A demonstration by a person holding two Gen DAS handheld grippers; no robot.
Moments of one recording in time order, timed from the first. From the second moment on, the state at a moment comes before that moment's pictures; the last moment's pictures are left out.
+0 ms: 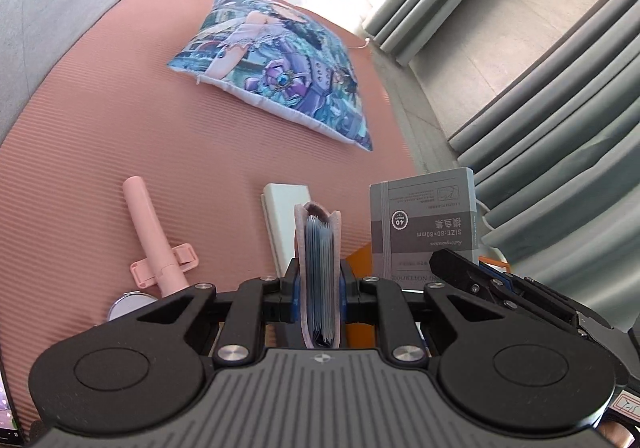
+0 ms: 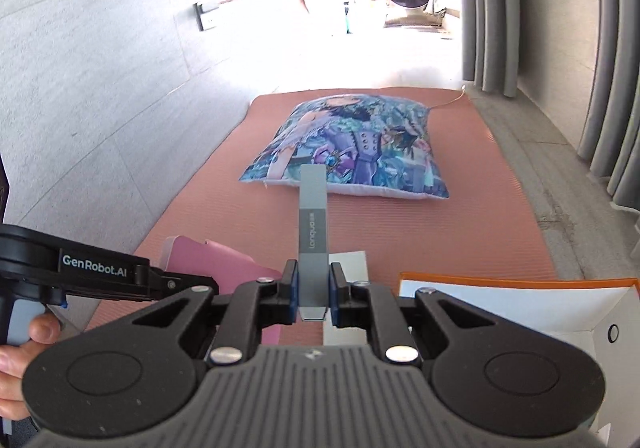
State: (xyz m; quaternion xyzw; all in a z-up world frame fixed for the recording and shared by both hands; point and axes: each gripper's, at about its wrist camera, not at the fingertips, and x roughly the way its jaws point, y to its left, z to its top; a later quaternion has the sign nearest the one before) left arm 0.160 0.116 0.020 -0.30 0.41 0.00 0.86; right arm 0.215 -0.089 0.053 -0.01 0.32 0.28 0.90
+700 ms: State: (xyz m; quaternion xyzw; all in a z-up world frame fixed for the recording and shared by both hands) left arm 0.270 -0.031 -0.012 -0.16 0.50 -0.09 0.85; right arm 0.235 -0.215 -0.024 0.15 0.37 0.14 0.91
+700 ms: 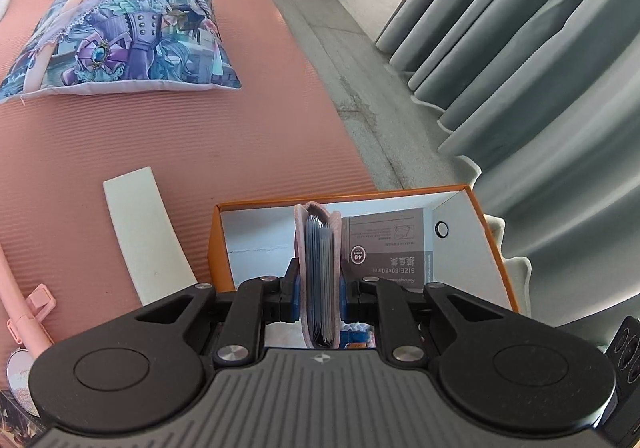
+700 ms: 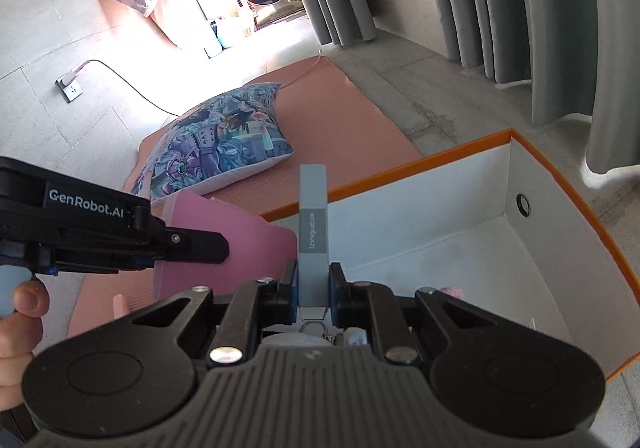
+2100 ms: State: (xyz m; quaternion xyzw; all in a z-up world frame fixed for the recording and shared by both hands) left arm 0.294 -0.057 -0.022 -0.09 0.54 0.00 0.84; right arm 0.286 -0.181 -0.062 0.14 0.46 0.21 0.85
